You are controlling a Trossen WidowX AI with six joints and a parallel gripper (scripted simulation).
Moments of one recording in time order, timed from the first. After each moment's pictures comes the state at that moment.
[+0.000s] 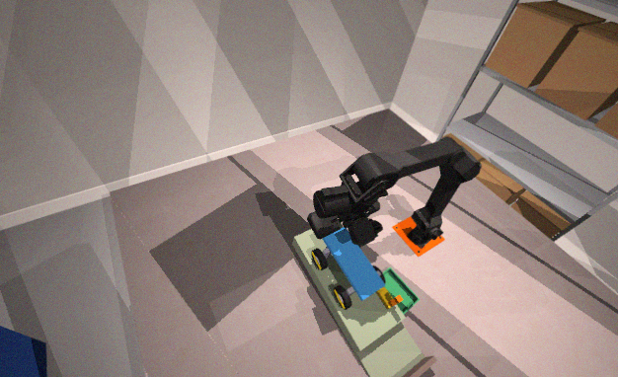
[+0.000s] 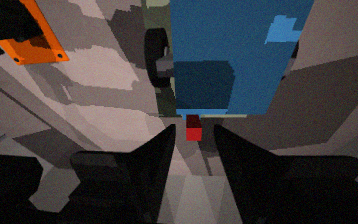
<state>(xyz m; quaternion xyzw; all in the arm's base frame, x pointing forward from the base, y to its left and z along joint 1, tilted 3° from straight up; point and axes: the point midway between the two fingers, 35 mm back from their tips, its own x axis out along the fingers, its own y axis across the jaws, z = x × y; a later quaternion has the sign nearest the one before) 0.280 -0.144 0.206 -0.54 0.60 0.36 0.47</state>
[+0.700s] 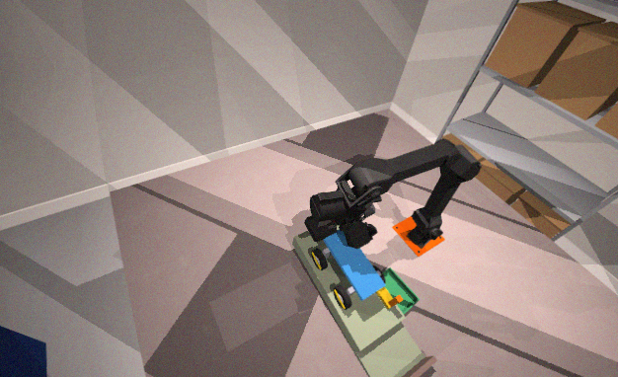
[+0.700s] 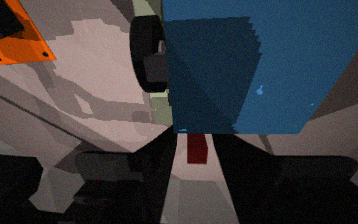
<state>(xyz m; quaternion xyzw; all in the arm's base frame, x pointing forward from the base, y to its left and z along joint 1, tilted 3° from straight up) 0.279 -0.153 0.180 -0.54 0.60 0.36 0.47</state>
